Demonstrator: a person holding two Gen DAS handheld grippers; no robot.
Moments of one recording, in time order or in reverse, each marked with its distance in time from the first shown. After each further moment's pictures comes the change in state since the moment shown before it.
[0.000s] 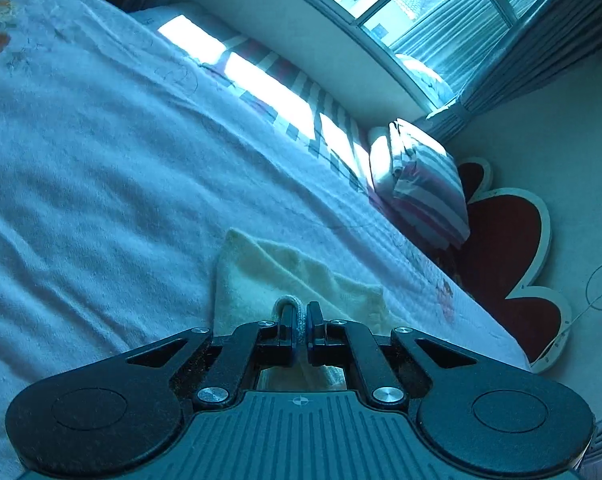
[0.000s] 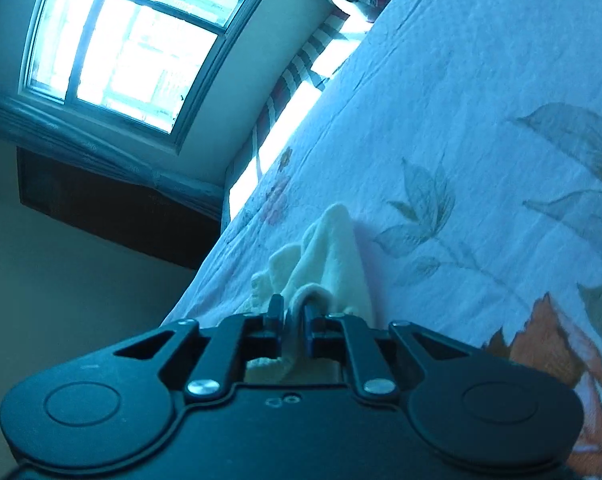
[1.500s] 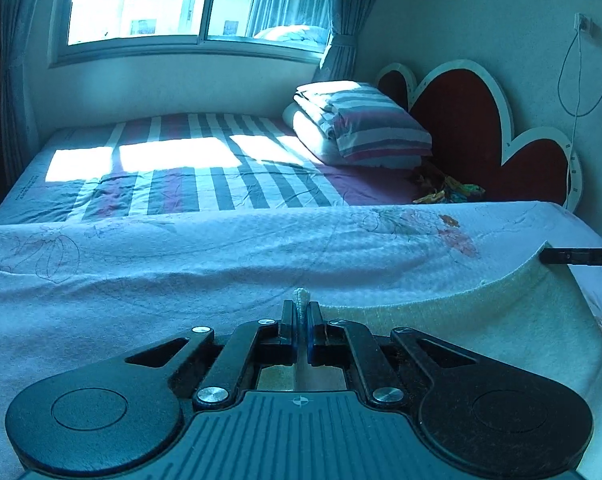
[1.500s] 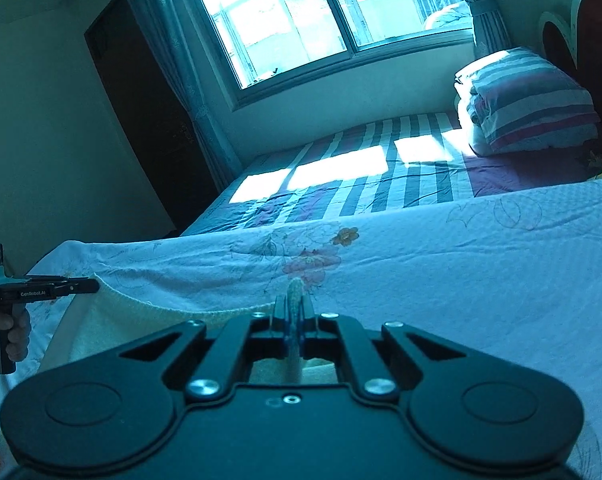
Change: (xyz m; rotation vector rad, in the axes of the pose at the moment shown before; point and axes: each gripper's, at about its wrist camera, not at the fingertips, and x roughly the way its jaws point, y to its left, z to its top) left arm 0.051 -0.063 0.045 0.652 0.037 0.017; right arm 0.022 0.083 0.013 -0.719 -0.027 -0.100
